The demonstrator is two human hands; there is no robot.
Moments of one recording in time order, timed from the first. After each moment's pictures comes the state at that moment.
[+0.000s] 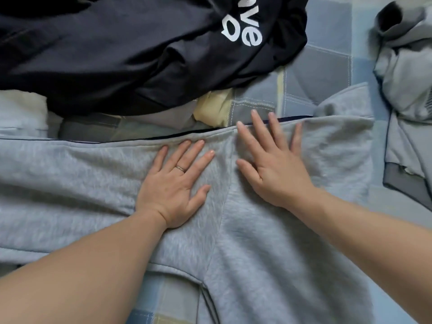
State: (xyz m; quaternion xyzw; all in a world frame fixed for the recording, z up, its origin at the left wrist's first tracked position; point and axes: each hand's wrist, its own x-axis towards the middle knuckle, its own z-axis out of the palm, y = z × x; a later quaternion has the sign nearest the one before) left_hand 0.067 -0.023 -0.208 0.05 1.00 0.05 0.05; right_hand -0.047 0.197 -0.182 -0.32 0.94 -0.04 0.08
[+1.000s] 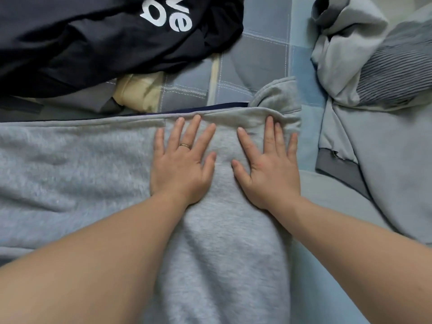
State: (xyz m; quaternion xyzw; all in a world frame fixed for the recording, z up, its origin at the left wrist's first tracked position) left_hand 0.003 0.141 -0.207 -0.10 0.99 0.04 0.05; right_hand -0.056 0.329 -0.205 -0.23 0.97 -0.02 0.06
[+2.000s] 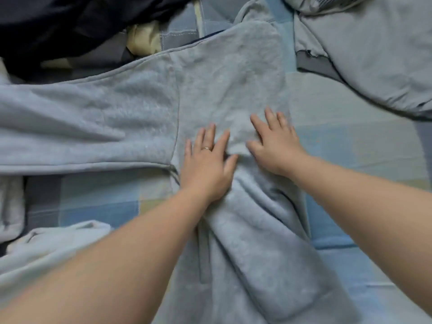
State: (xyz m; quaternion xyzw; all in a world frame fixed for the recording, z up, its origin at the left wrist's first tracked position) left_hand 0.180 0.167 -0.161 0.00 0.96 0.21 0.18; right_hand 0.118 0.337 -0.147 -0.05 0.96 -0.12 0.26
